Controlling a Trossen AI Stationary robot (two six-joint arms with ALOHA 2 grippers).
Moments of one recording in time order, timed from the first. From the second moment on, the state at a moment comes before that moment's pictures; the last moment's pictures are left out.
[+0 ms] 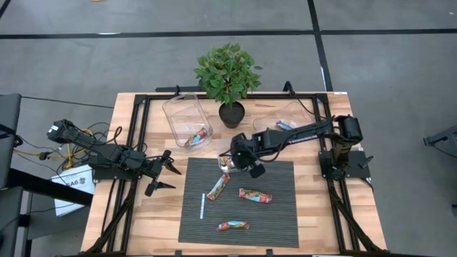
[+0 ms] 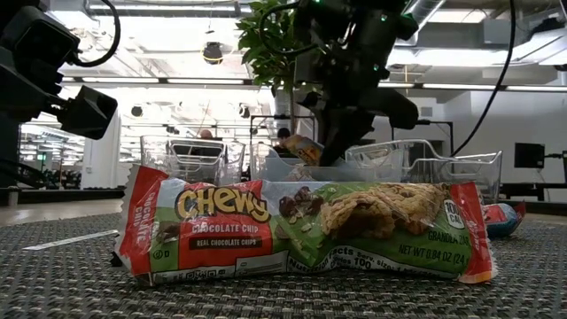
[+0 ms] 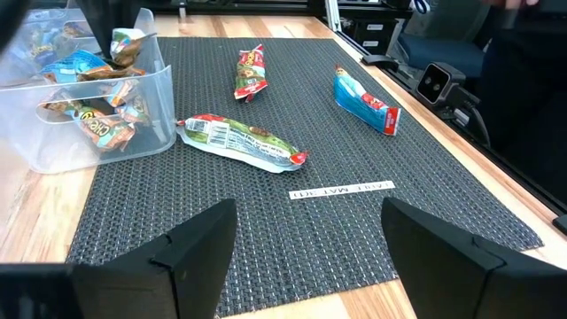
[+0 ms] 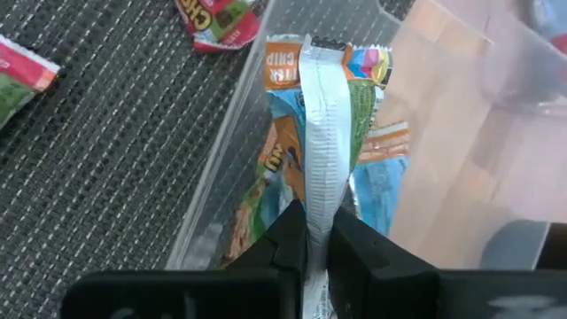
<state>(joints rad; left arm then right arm) -0.36 0.35 0.02 0.01 -0.01 -0.12 0.03 1.84 1.29 -0.62 0.08 -0.60</state>
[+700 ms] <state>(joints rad) -0.36 0.35 0.02 0.01 -0.01 -0.12 0.02 1.83 1.29 -0.67 0.16 -0.39</state>
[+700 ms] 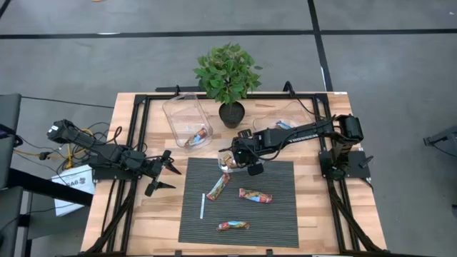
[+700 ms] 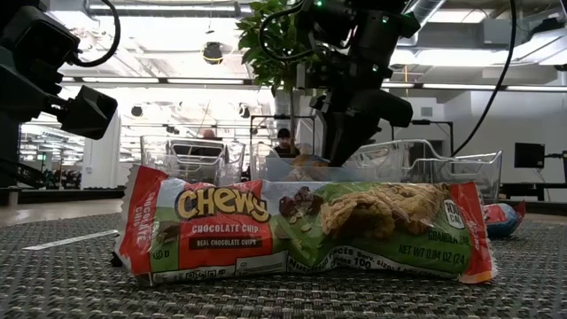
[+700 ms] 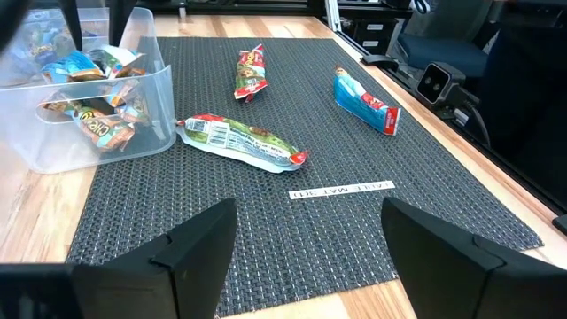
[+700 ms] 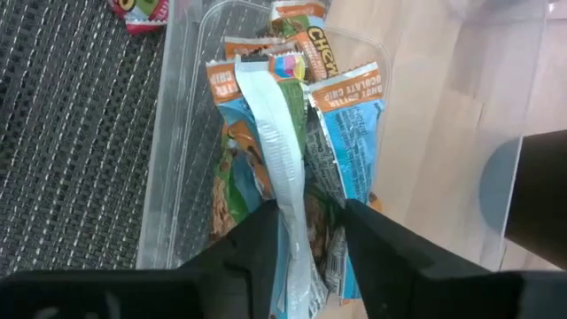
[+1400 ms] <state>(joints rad) -0.36 0.35 0.02 0.01 -0.01 -0.12 0.02 1.83 1.29 -0.67 0.16 -0.40</state>
